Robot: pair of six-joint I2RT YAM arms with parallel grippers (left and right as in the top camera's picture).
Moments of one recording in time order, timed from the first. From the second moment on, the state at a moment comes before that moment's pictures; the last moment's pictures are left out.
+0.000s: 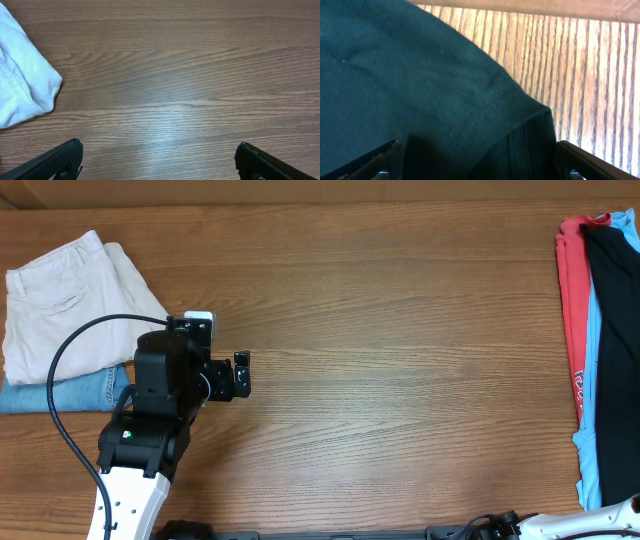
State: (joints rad) left arm -0.12 1.00 0.86 -0.60 0.07 -0.11; right arm -1.24 1.98 1.07 -0.02 0.08 0.18
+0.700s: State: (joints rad) left arm -0.12 1.00 0.86 -0.58 0.08 -0.11; right arm -1.21 1.93 1.07 0.02 -0.10 0.20
